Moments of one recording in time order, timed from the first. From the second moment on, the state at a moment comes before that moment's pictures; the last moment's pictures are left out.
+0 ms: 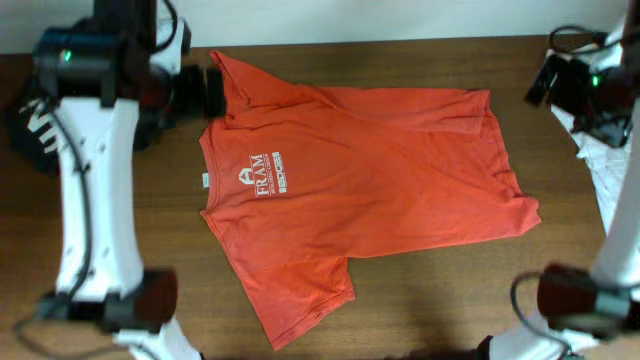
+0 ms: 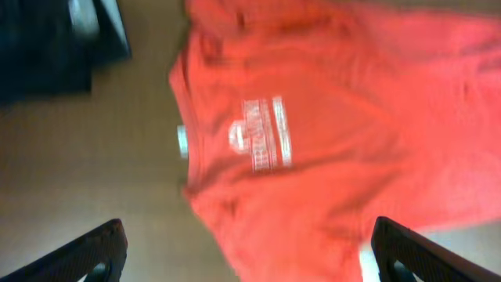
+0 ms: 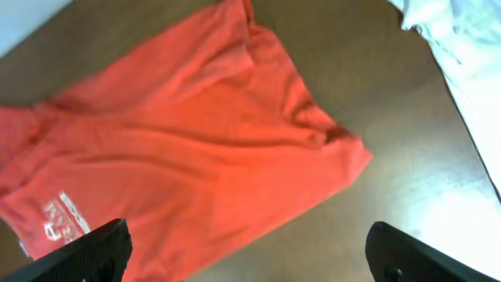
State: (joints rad) left arm -0.09 1.89 2.41 -1.68 0.10 -0.12; right arm -0.25 1.80 2.31 -1.69 -0.10 0.29
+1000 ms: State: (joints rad) left arm -0.40 1.70 0.86 -1.02 0.14 -0.65; right arm -0.23 1.84 1.95 -1.39 -0.01 0.29
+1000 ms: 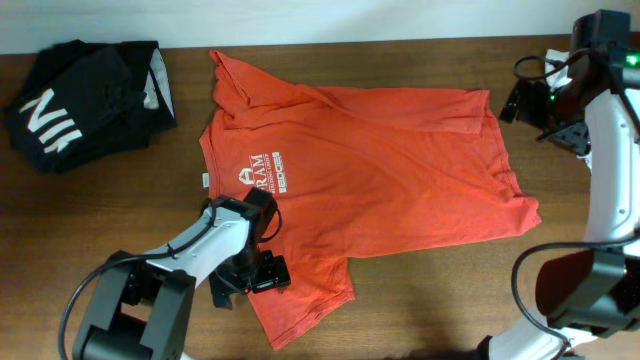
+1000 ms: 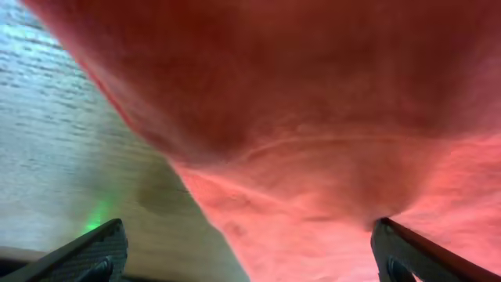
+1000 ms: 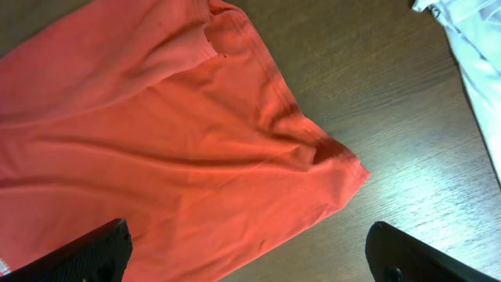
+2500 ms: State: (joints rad) left arm -0.39 1.66 0.81 -0.92 0.19 -0.68; right arm -0.55 1.91 1.26 -0.96 -0.03 0.39
